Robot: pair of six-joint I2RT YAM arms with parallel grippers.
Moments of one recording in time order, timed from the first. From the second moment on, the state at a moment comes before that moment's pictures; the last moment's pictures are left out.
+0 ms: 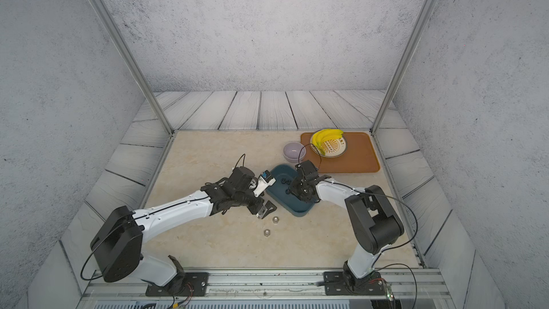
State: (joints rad) left arm -0.81 1.49 0.96 -0.29 0.26 0.01; right arm 0.48 1.70 0.92 -0.25 -0.14 1.04
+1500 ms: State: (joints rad) left arm -0.83 1.51 1.00 -0.35 0.23 0.01; right arm 0.48 1.59 0.94 -0.35 -0.04 0.99
